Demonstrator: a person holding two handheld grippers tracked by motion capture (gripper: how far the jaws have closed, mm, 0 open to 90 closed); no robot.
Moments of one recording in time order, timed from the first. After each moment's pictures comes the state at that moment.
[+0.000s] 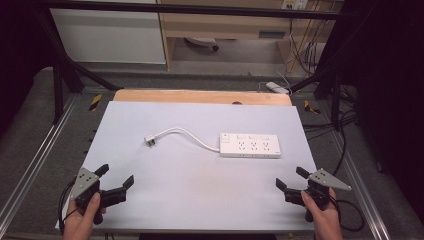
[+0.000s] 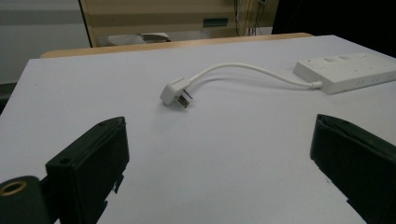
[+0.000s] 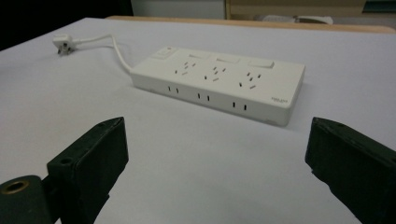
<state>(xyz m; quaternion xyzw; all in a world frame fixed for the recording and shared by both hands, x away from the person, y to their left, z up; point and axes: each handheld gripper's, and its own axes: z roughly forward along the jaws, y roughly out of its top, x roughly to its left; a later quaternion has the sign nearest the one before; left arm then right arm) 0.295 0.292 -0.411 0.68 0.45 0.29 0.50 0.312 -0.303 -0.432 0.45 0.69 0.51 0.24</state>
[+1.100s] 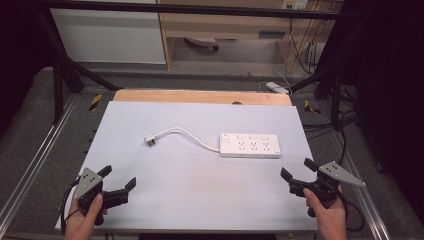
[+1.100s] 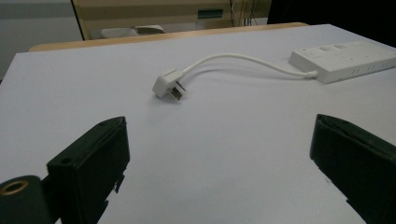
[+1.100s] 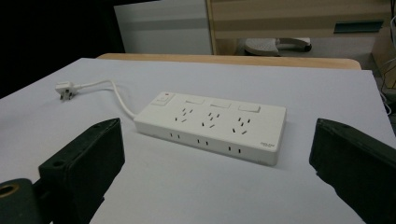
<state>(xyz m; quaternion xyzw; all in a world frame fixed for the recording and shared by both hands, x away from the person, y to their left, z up) 0.295 0.289 -0.414 0.69 0.44 0.28 0.49 0.308 -0.298 -0.382 0.47 0.65 0.53 0.26</state>
